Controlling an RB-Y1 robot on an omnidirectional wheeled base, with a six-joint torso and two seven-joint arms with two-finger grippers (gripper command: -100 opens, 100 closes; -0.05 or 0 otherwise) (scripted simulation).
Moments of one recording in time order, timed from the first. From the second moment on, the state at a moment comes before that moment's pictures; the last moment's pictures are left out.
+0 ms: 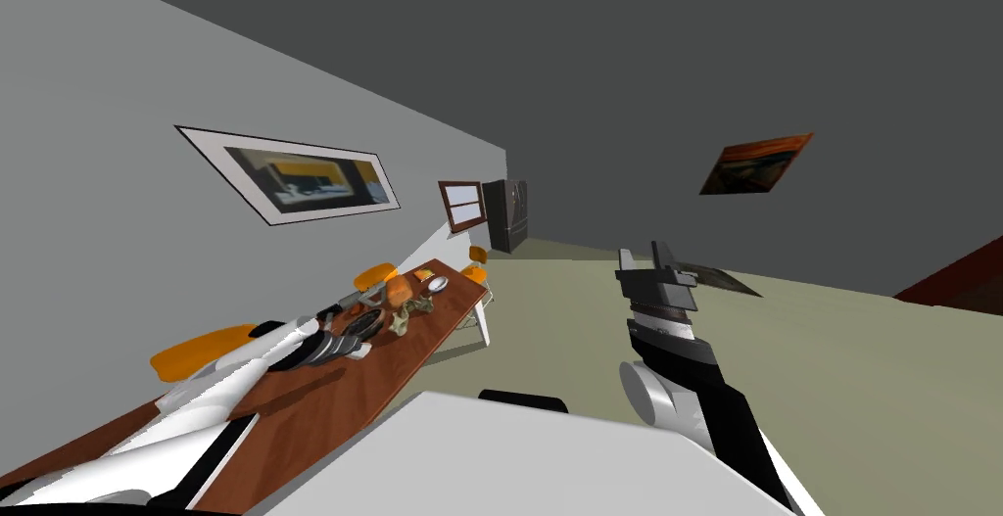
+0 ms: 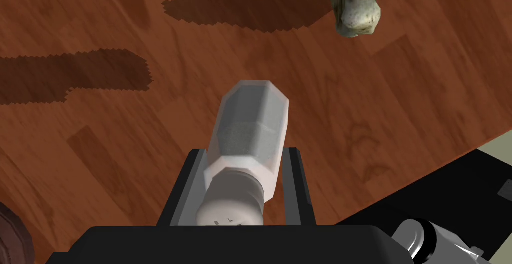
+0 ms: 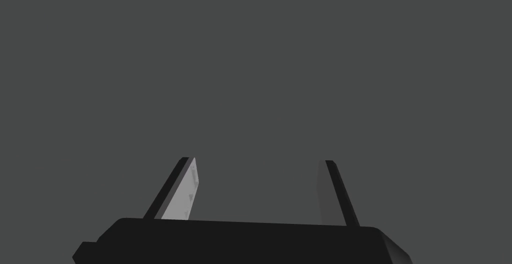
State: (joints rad) left arm 0.00 0.97 0.46 -0.74 0.97 1.07 1.09; right arm 0.46 0.03 -0.04 -2.33 -0.04 -0.46 -0.07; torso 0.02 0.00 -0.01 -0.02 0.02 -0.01
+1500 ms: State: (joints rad) left arm -0.15 1.18 0.44 -0.43 1.04 0.97 1.18; right arm 0.46 0.03 -0.04 -2.33 -0.04 -0.46 -0.07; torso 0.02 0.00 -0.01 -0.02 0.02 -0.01
